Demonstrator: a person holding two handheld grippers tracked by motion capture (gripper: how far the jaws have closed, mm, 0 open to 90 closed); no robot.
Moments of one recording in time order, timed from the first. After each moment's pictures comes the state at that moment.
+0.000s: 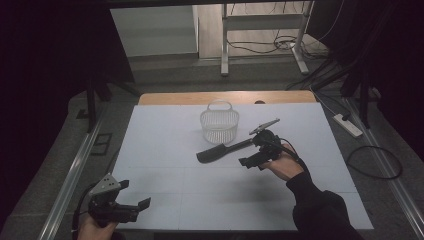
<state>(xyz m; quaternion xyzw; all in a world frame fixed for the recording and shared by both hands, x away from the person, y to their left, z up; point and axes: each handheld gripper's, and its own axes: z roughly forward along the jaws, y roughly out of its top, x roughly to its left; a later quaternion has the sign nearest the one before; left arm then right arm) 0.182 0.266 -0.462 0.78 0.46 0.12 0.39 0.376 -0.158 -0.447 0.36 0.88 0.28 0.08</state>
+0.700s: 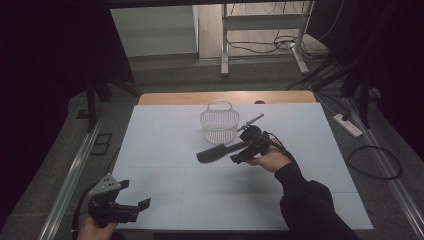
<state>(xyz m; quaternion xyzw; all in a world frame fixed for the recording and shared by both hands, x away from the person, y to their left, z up) 0.181 0.266 -0.461 0.78 0.46 0.12 0.40 0.399 -0.128 -0.457 0.35 0.90 0.25 0.08</state>
